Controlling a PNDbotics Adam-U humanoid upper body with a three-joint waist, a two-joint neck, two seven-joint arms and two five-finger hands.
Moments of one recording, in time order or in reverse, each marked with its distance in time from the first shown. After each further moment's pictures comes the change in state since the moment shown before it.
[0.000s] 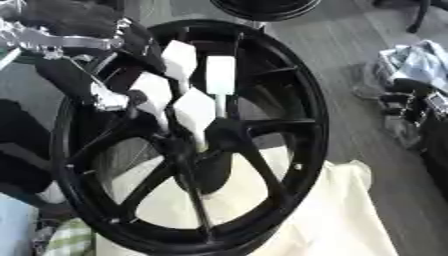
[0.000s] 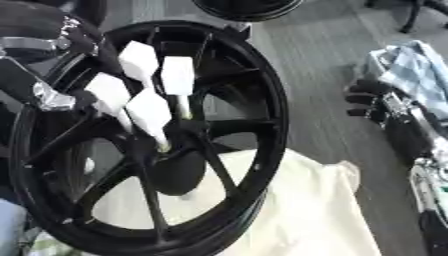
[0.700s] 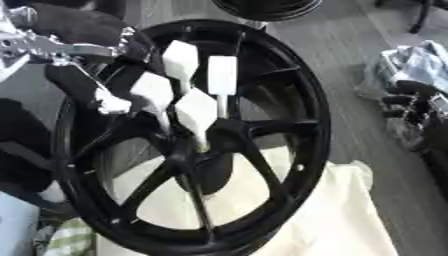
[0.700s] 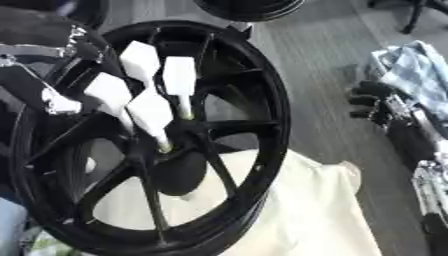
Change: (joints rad) left arm 0.000 -0.017 -0.018 0.040 -0.041 -0.013 0.013; right arm 0.000 0.000 0.000 0.000 0.007 -0.001 0.001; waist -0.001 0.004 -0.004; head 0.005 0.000
